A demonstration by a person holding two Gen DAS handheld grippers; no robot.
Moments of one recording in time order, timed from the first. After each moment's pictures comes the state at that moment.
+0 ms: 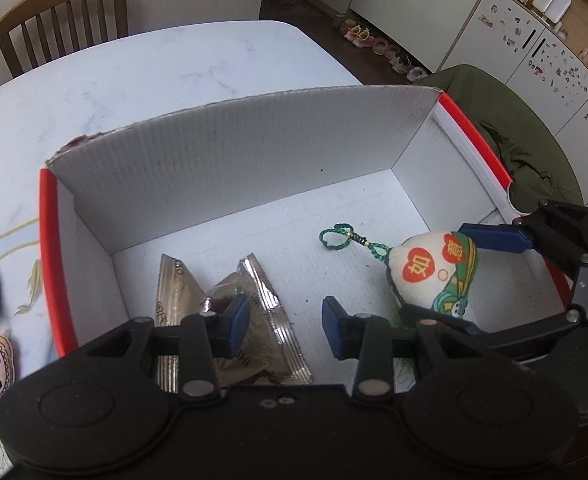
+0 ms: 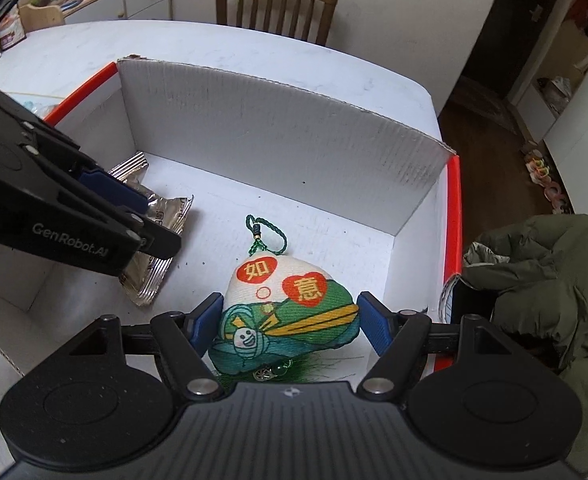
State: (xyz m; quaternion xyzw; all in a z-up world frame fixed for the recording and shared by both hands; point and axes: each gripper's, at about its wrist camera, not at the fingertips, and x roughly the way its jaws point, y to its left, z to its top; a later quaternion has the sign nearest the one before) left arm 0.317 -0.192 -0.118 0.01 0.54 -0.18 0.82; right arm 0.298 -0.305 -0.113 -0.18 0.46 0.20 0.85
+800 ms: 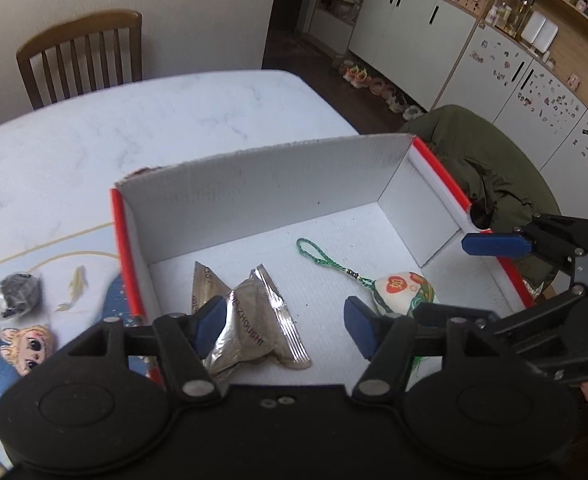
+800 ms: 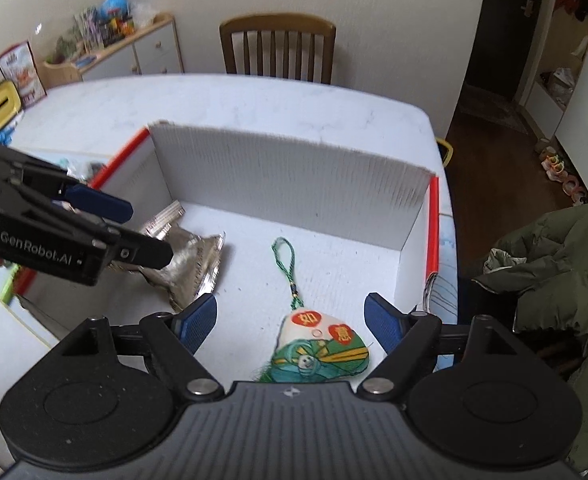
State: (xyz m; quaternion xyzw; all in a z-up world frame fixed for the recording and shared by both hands) left arm 0.278 -0.169 -0.071 -0.01 0.48 -0.18 0.86; right arm 0.269 -0.332 -0.066 -0.09 0.42 0.23 0.87
